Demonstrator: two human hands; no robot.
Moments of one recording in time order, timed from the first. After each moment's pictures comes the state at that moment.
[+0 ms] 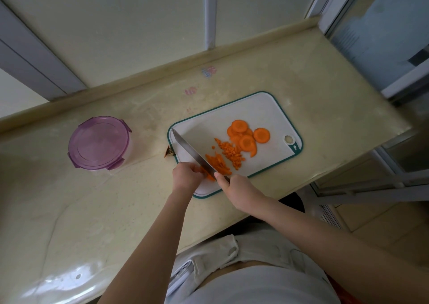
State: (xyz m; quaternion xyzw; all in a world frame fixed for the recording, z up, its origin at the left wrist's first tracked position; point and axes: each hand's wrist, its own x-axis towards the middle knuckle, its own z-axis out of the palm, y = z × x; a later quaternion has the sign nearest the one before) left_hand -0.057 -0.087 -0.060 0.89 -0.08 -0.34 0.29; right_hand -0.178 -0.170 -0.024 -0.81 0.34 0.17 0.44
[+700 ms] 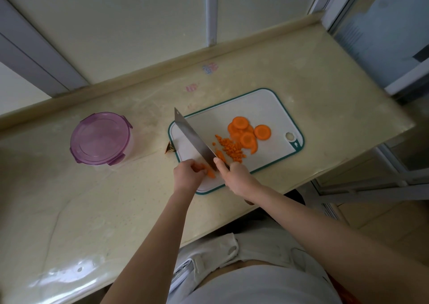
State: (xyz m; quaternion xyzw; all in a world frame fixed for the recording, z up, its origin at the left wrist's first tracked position) left_hand -0.068 -0.080 -0.061 0.90 -0.11 -0.29 0.31; right_hand -0.164 -0.178 -0.028 -0.77 0.37 0.13 0.50
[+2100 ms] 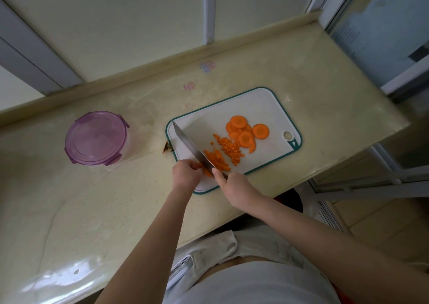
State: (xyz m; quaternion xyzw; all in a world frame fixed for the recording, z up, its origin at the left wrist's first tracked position) left_hand -0.065 -0.086 -0.058 0.90 -0.07 -0.32 0.30; right_hand -0.181 -0.166 -0.017 -0.78 0.35 0.17 0.49
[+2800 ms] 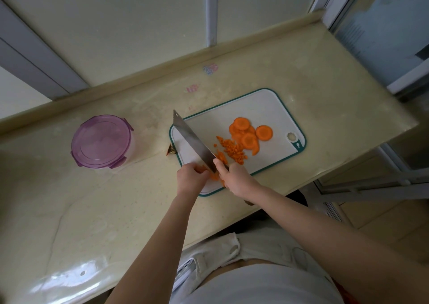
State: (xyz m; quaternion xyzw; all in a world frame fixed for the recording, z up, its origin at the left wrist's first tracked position) left_hand -0.070 -0.084 -0.058 0.90 -0.10 -0.30 0.30; right_hand -0.158 -0.177 -0.032 -0.76 0.37 0.13 0.53
